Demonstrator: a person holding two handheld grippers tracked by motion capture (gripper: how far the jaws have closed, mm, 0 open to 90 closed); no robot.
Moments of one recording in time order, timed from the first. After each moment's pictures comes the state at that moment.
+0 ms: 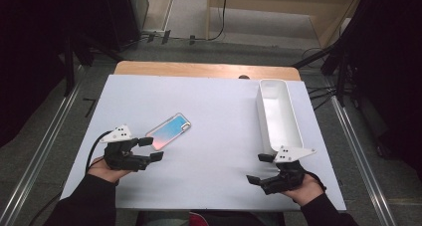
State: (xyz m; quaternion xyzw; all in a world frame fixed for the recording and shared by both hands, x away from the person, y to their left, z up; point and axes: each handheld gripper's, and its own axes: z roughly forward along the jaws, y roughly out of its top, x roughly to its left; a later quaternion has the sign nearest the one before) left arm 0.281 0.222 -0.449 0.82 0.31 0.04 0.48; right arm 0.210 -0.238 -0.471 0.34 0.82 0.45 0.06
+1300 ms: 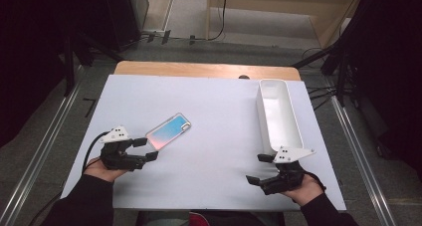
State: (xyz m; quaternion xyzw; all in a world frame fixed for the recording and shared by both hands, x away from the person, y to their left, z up) left arm 0.290 0.235 -0.459 0.83 0.34 0.06 0.45; right arm 0.210 -0.237 -0.472 0.34 0.83 0.45 0.06
